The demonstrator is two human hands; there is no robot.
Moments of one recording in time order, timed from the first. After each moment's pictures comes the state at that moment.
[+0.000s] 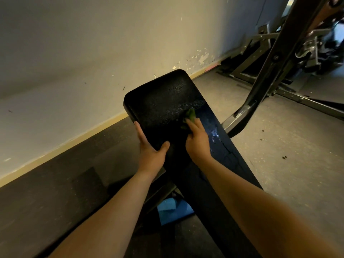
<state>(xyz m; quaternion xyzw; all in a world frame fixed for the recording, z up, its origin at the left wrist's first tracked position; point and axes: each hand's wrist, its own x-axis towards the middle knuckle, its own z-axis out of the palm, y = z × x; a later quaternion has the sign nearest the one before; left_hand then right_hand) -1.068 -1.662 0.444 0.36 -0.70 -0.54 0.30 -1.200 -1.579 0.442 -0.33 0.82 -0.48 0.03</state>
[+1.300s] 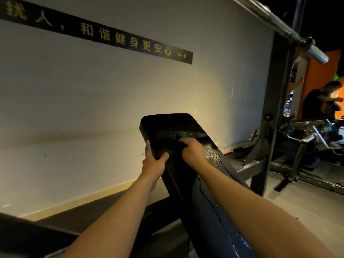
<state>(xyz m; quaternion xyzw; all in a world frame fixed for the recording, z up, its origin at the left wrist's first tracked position) -1.065 -1.640 0.393 0.26 -0.66 -0.57 0.42 -1.197 -1.572 0.427 -0.47 0.78 -0.41 -0.09</state>
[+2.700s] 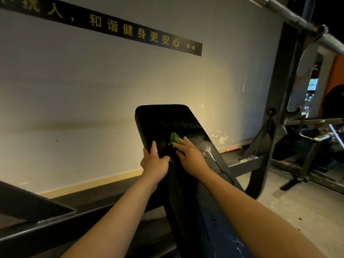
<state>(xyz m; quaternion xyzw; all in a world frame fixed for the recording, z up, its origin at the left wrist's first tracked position) -1.083 -1.567 0.380 0.38 -0.71 -0.45 0.39 -1.241 -1.532 0.374 -0.61 0.69 -0.37 -0.11</state>
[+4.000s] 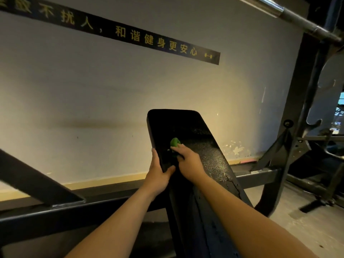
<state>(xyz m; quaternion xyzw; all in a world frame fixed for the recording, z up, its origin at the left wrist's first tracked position) -1.066 -1.558 0.351 0.32 -0.72 -0.46 0.41 -1.208 -1.525 0.381 -0.62 0.65 -0.44 -0.03</state>
